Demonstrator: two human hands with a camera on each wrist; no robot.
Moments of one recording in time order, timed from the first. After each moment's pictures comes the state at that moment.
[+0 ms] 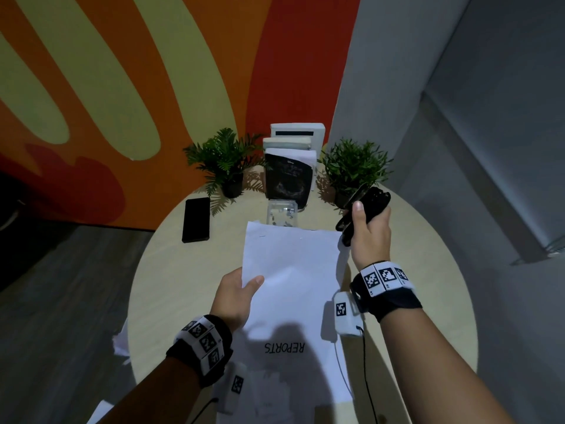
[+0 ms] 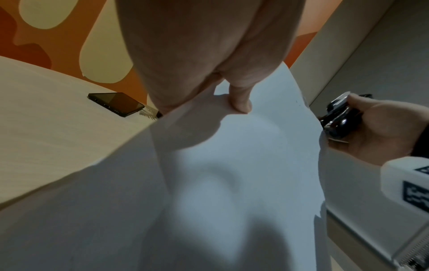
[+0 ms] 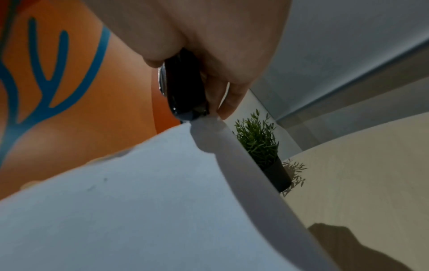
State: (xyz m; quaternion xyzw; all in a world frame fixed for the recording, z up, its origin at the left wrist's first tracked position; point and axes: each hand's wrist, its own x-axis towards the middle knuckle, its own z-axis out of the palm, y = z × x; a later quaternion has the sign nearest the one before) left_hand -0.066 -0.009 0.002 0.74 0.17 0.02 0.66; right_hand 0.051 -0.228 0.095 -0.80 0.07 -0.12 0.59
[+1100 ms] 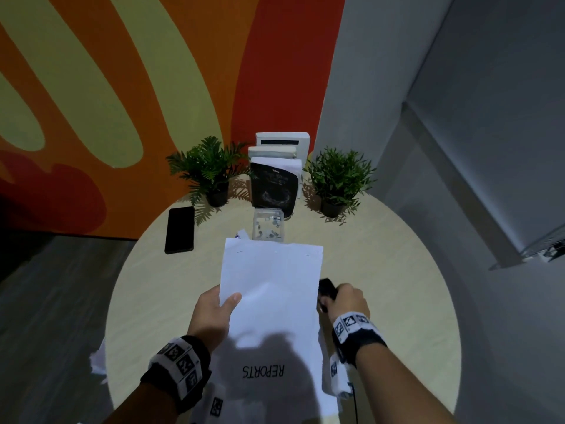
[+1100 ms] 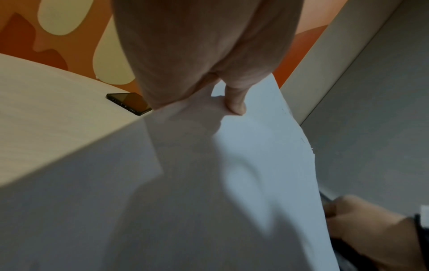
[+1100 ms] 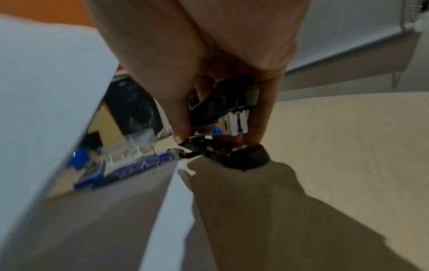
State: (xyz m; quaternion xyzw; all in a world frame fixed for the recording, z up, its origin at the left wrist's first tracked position) left_hand -0.072 0.002 -0.012 0.75 0.18 0.02 0.64; right_hand 0.022 -0.256 -0.028 -0.96 0.13 0.15 0.18
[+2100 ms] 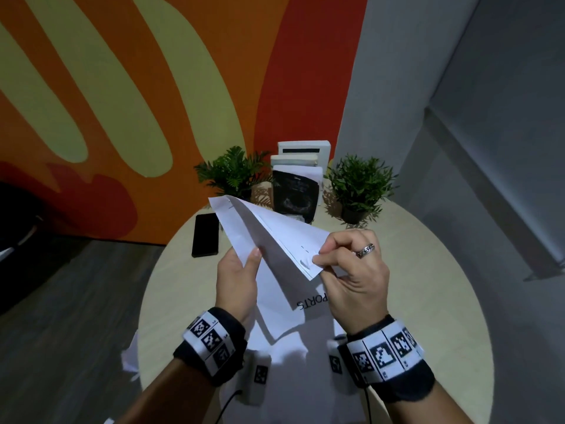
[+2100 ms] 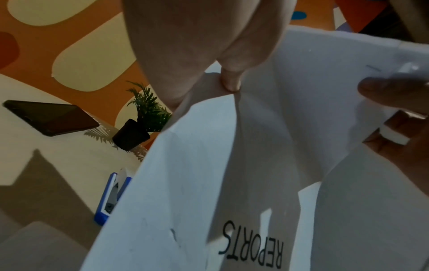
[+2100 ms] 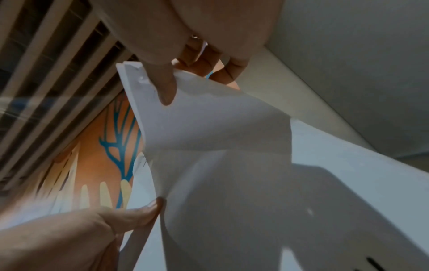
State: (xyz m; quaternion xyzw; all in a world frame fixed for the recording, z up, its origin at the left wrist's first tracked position) left_hand -0.044 -0.021 0.078 0.63 0.17 0.19 0.73; right_hand -0.033 -0.192 0.143 -0.78 -0.27 -0.33 0.46
